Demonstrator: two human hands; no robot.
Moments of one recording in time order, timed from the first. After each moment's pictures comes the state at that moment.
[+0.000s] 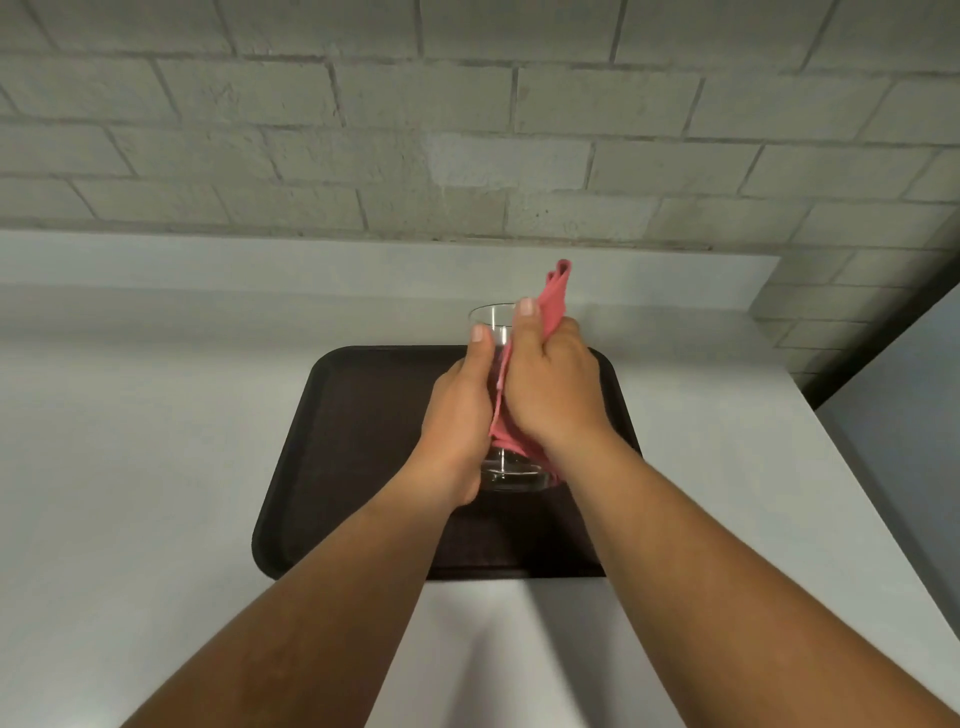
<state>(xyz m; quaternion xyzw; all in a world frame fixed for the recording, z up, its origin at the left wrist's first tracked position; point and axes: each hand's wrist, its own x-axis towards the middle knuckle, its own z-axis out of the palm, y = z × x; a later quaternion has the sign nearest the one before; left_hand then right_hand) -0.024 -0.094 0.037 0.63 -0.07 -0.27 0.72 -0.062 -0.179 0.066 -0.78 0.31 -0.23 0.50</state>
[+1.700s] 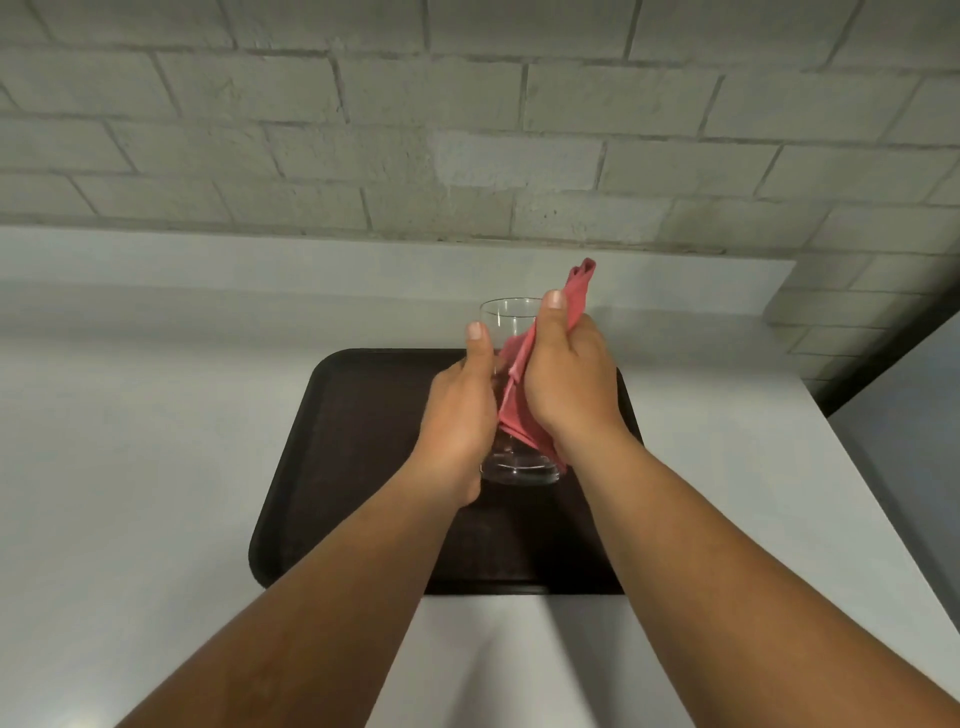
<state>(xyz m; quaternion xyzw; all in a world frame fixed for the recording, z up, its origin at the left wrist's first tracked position) -0.011 -0.100 0.039 0.70 -0.05 -0.25 0.67 -0.047 -0.195 0.061 -0.74 0.32 -0.23 0.54</state>
